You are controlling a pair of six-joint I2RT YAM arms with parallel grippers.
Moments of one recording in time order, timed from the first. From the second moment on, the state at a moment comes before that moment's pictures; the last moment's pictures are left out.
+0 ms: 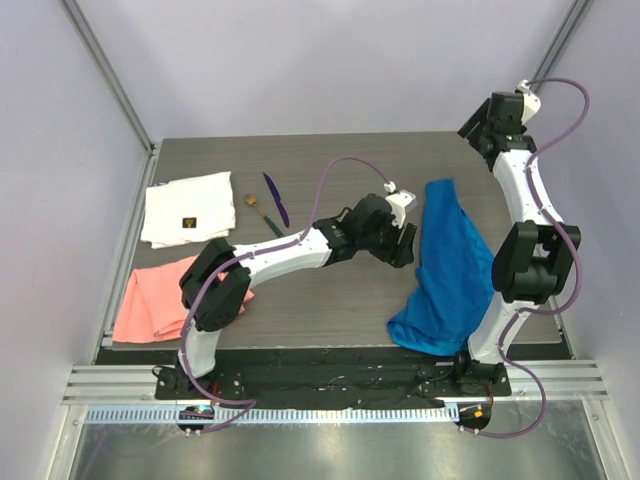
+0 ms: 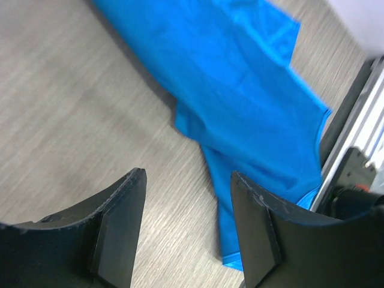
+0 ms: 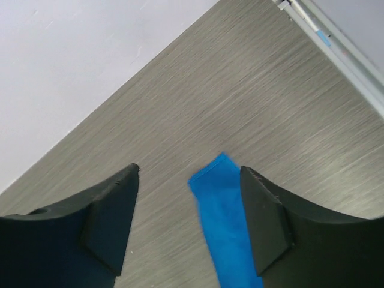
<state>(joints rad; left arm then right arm) -0.98 1.96 1.52 -0.13 0.16 -0.35 -0.10 1.84 1.72 -0.40 0.22 0.55</state>
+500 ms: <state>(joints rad) -1.11 2.10 1.50 -0.22 0.44 -0.44 -0.10 1.47 1.51 -0.64 0.22 0.48</state>
